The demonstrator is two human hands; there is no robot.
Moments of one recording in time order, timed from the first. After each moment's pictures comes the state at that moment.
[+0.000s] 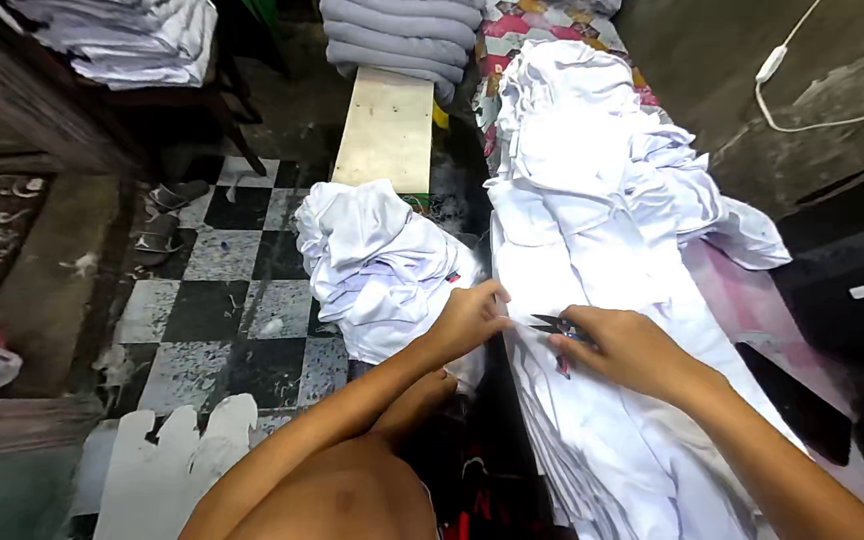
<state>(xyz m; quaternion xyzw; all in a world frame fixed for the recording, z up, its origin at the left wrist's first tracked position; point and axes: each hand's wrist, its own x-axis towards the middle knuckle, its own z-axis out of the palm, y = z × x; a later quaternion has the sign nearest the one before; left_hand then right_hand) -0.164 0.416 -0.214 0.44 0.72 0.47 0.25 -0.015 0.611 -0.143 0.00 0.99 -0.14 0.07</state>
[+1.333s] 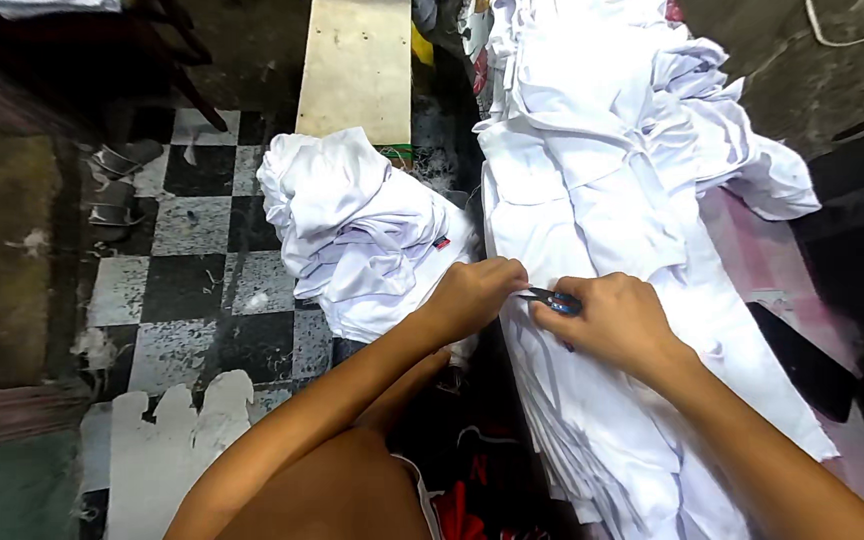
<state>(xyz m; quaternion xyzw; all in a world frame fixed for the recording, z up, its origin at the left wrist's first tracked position) -0.161 0.434 -0.236 0.60 0.63 0.49 -0.06 -0.026 0.582 -0.153 0.13 0.99 -0.09 0.03</state>
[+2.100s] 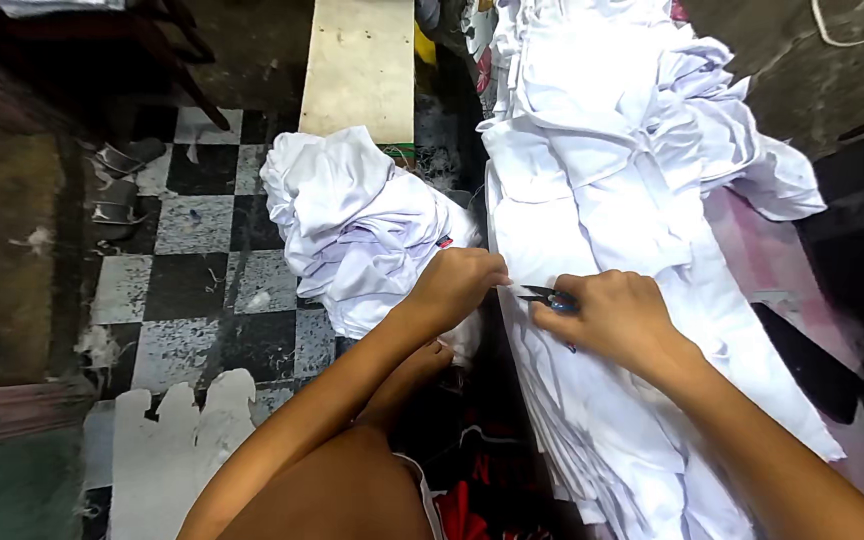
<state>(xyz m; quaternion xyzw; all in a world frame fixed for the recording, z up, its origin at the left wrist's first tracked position) -0.173 0.412 -0.224 0.57 0.71 0.41 0.00 -0.030 0.581 -0.153 0.10 0.99 -0.04 0.03</state>
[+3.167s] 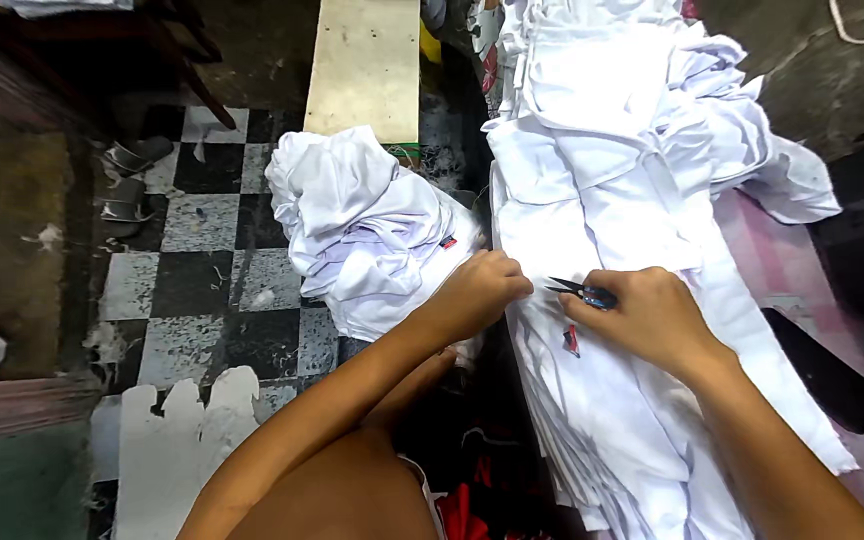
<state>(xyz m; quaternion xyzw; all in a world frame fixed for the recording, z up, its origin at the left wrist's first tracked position) -0.172 0.433 -0.241 0.66 0.65 0.38 -0.01 -0.022 0.605 -0.155 0.13 0.99 -0.11 -0.02</state>
